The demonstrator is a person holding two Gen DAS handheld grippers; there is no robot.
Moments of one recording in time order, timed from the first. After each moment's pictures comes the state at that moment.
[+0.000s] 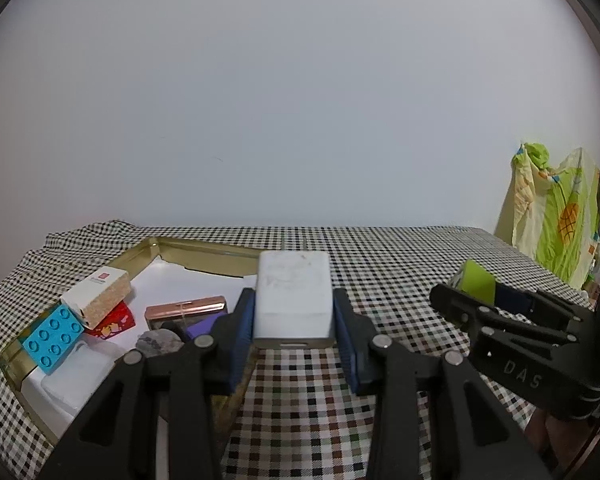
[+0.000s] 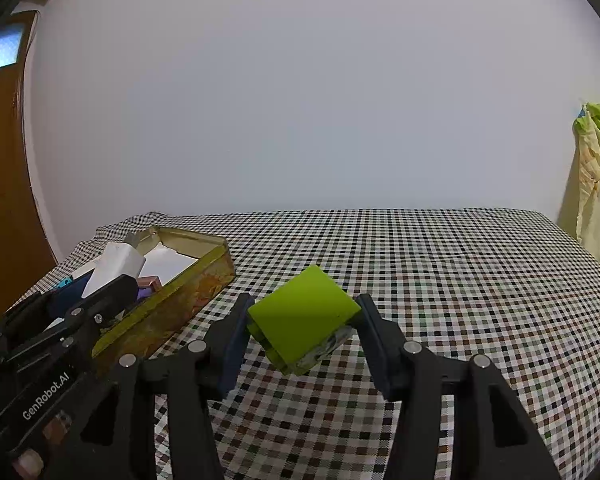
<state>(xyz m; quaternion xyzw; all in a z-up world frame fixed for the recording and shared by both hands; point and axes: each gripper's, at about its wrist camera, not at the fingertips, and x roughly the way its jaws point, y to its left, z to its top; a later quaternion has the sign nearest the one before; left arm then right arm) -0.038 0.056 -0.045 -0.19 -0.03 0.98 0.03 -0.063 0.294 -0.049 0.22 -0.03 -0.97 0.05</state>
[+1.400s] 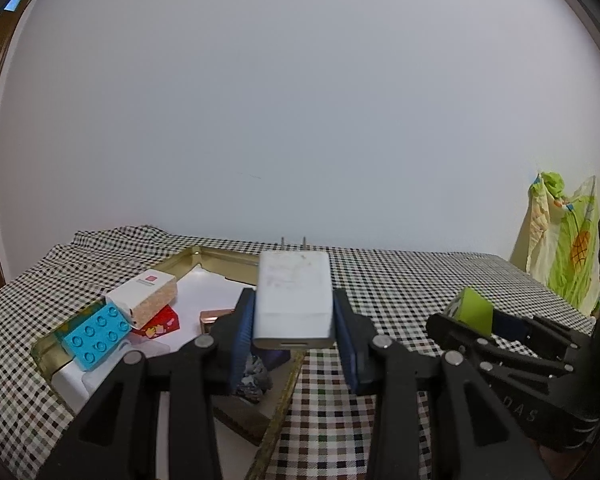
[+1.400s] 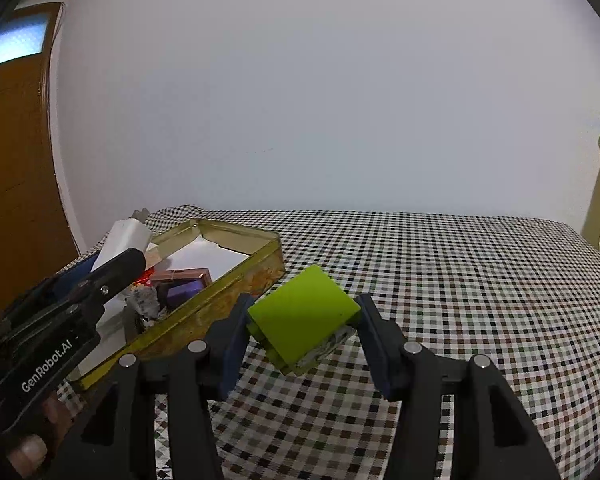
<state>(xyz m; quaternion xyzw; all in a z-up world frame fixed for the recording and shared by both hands) -0.018 0.023 -0.041 -0.15 -0.05 0.99 -0.01 -0.051 0.256 -0.044 0.21 -0.02 -0.97 0.10</state>
